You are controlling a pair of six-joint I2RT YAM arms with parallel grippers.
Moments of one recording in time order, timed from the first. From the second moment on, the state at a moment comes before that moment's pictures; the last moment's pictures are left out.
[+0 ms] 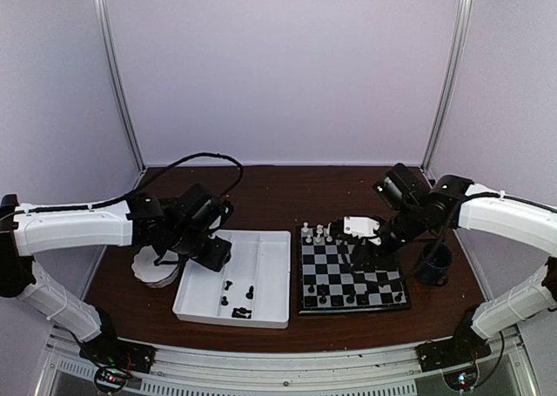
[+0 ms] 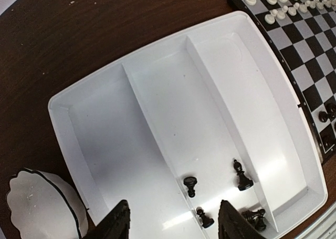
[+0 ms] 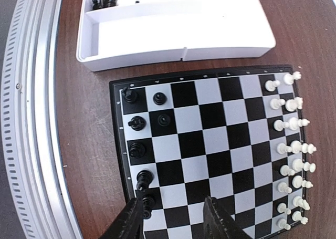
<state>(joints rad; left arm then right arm) -0.95 1.38 0.99 -0.63 -0.26 -0.38 0.77 1.33 1.07 -0.84 -0.27 -0.60</state>
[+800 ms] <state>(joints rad) -1.01 1.74 1.14 -0.73 0.02 -0.64 0.59 1.19 0.93 -0.75 -0.29 -0.57</state>
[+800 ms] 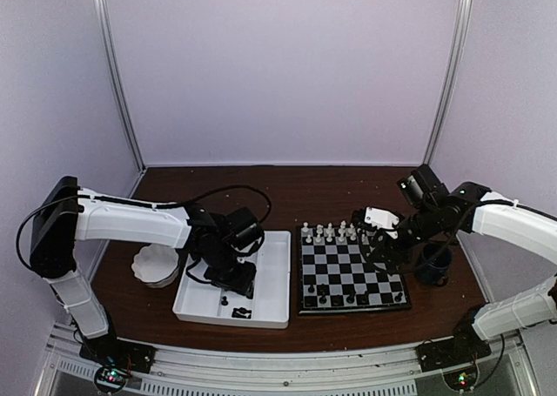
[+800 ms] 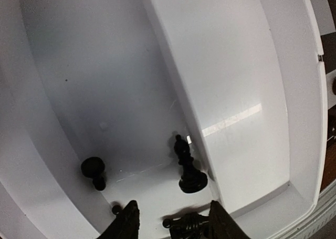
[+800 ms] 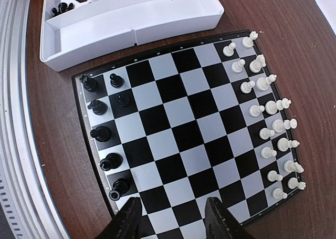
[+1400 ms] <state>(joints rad) -1.00 1.80 1.15 -0.69 0.00 -0.66 0.59 1.20 0.93 -0.75 -0.30 -0.57</state>
